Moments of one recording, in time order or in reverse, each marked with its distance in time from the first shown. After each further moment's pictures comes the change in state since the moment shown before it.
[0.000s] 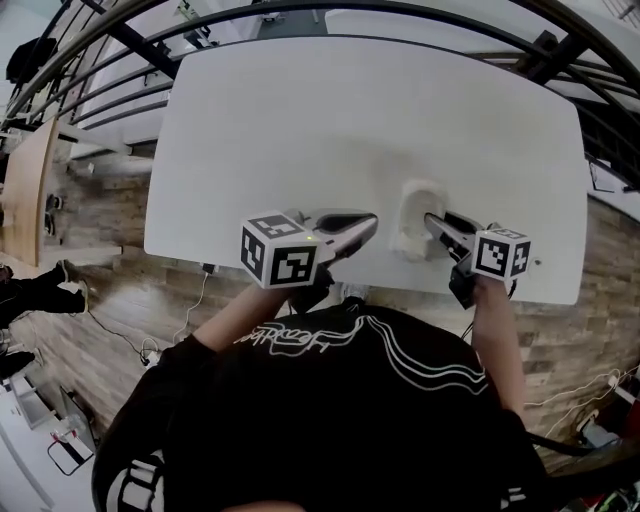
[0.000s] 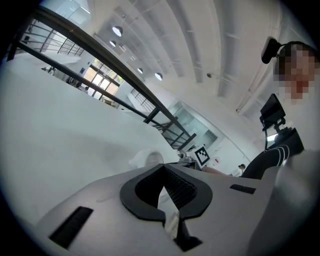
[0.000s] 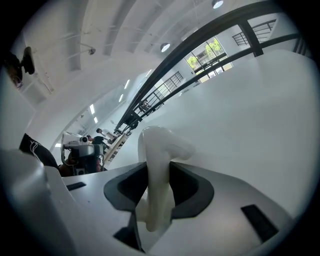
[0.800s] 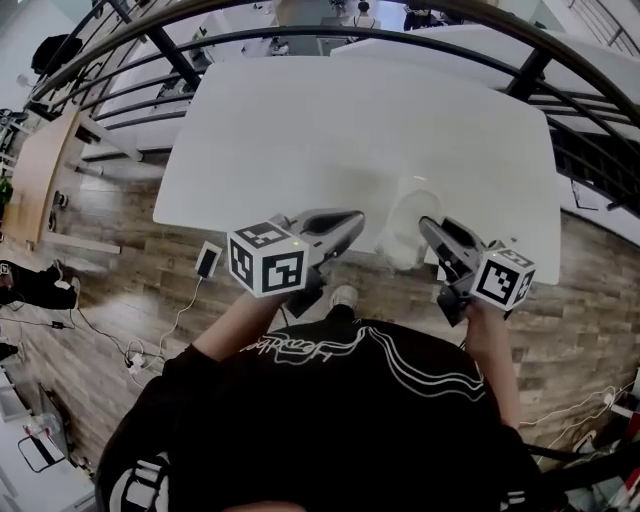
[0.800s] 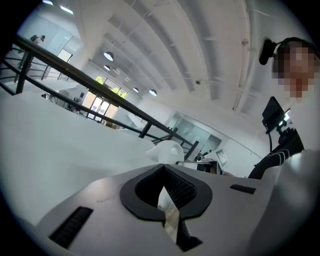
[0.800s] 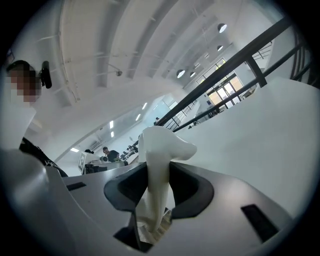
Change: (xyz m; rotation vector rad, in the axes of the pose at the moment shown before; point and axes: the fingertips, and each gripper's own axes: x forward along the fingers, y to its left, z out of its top) left arm -0.056 -0.161 -0.060 0.148 -0.183 0.086; right arm -0.165 0.151 -0.047 -0.111 -0.288 0.147
